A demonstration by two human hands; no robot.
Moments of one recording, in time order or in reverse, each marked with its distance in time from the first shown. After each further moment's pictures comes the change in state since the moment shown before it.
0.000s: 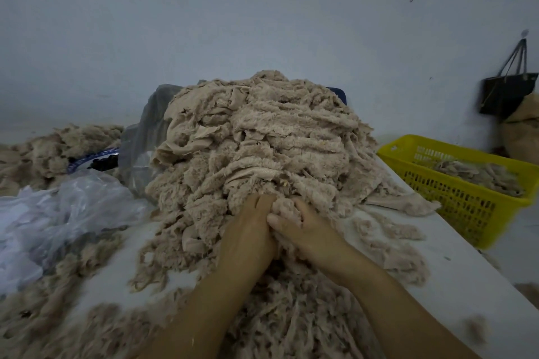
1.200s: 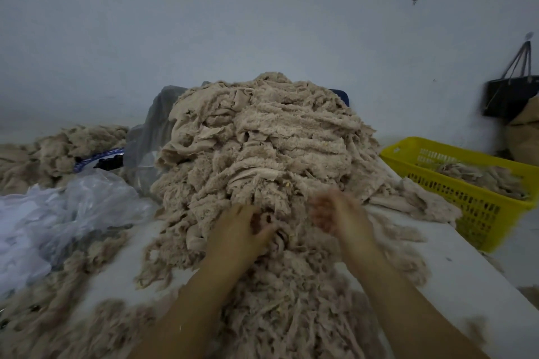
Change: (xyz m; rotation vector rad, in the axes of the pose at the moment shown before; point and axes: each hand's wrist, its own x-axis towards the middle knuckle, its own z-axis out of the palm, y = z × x) left_hand 0.000 -0.027 -0.006 0.067 -0.167 -0.205; right_hand 0.006 0.012 -0.032 0.268 0.497 0.104
